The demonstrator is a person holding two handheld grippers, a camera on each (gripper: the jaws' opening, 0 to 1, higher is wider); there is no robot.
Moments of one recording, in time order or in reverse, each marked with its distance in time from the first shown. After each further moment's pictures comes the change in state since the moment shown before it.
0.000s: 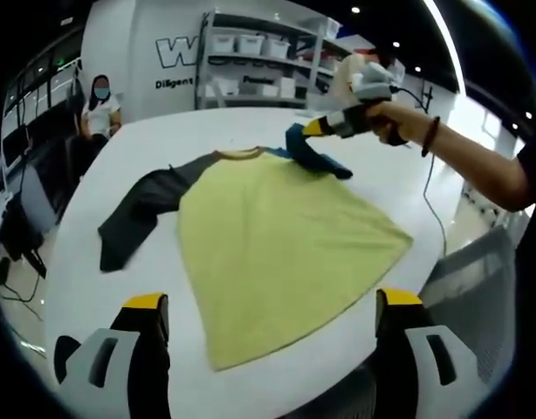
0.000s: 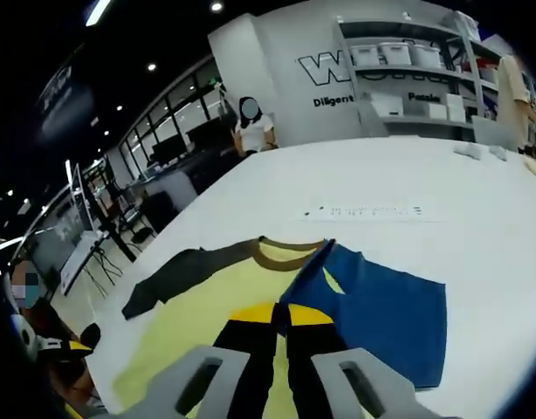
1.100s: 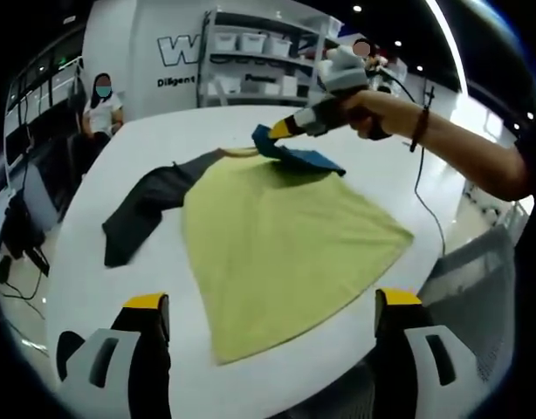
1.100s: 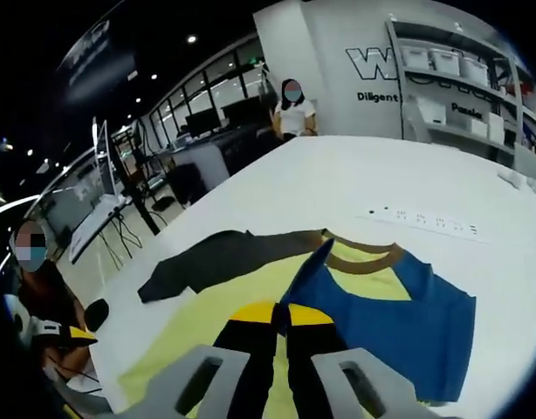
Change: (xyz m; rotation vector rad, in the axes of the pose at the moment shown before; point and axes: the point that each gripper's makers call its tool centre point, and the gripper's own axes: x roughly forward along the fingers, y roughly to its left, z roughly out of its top) left arm -0.005 0.004 -0.004 -0.004 0.009 0.009; right arm 0.050 0.068 -0.004 -0.156 0.079 0.108
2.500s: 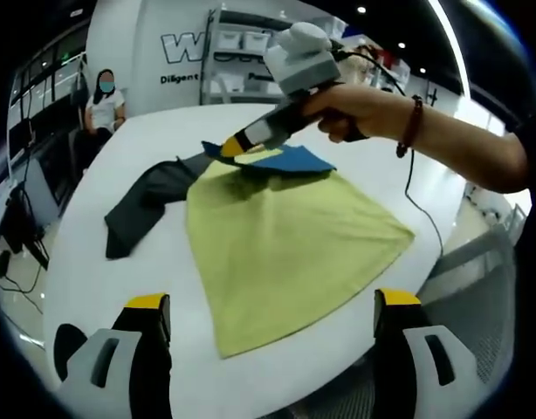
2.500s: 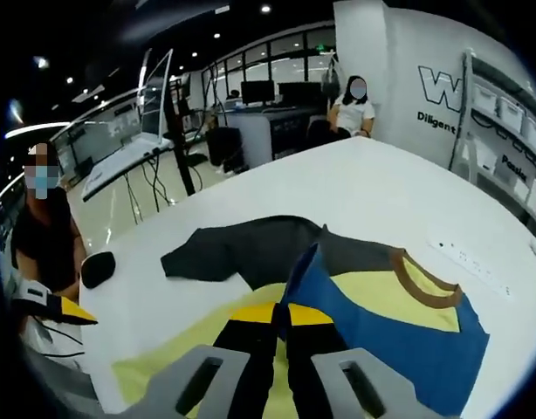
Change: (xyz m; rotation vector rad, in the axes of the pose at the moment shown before) left arm -0.002 0.003 -0.007 -0.017 0.004 0.000; right arm 0.040 0.103 -0.017 -0.310 0.075 0.094
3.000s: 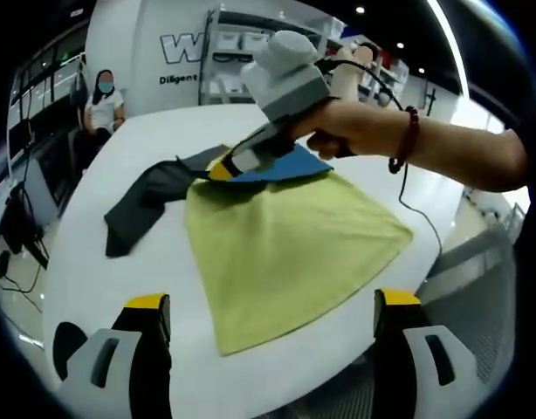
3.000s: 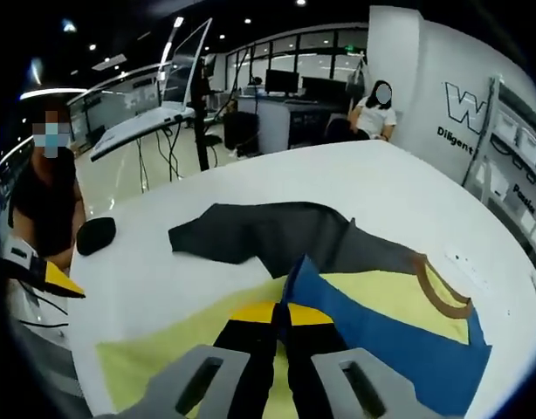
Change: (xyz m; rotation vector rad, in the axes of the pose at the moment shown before) left arm -0.002 0.000 -0.003 -0.001 -0.003 -0.001; right arm 0.019 0.024 -0.024 -0.135 0.041 0.020
